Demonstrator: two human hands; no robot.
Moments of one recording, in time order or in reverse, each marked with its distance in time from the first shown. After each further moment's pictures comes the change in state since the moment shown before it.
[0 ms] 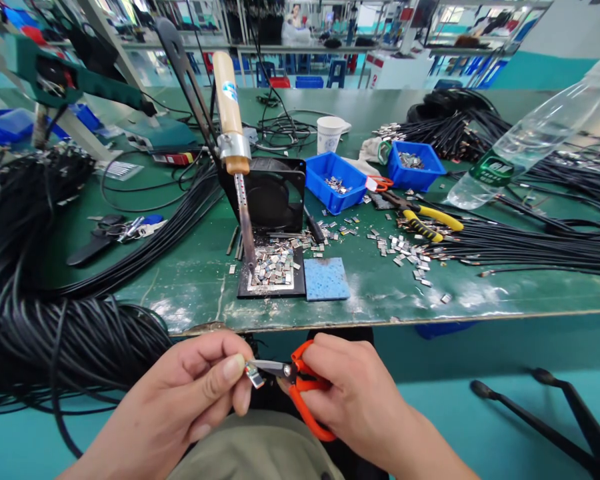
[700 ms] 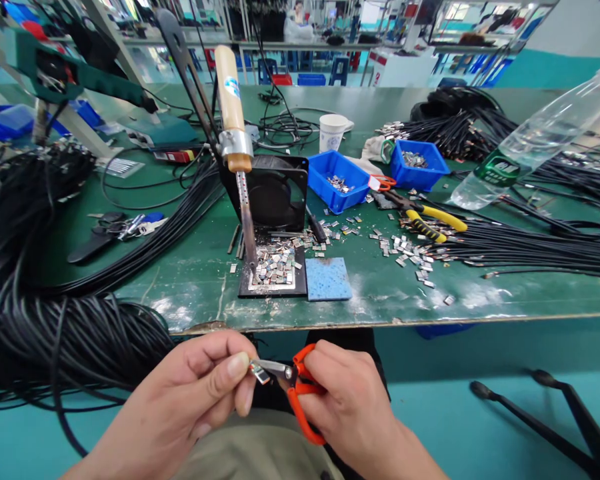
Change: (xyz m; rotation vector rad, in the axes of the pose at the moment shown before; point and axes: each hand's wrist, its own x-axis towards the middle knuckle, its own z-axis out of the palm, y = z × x) left_hand 0.003 -0.003 0.003 -0.069 0.010 -0.022; right_hand -0.008 -0.003 0.017 -0.029 0.143 -0.022
